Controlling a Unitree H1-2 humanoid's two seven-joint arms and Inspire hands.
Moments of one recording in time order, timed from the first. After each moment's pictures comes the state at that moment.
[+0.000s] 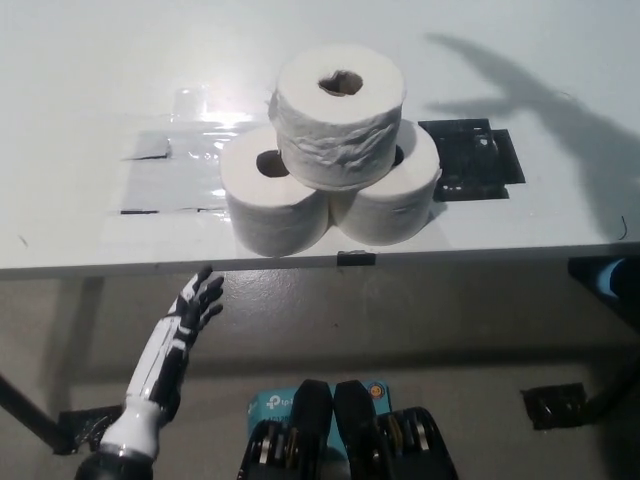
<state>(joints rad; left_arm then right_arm) -0.13 0.14 -0.04 0.08 -0.04 -0.16 -0.12 -1.83 -0.36 0.04 1.12 -0.21 0.13 0.59</state>
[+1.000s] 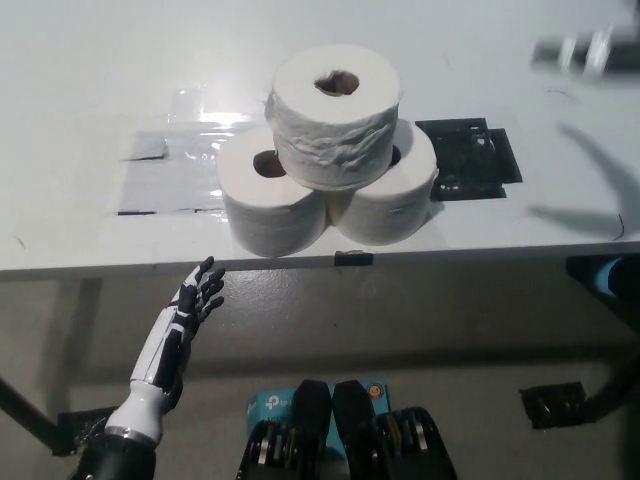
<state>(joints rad) -0.16 0.14 -0.04 0.15 -0.04 -0.14 -0.12 -0.71 -0.27 -0.27 0.03 -0.02 0.20 0.56</state>
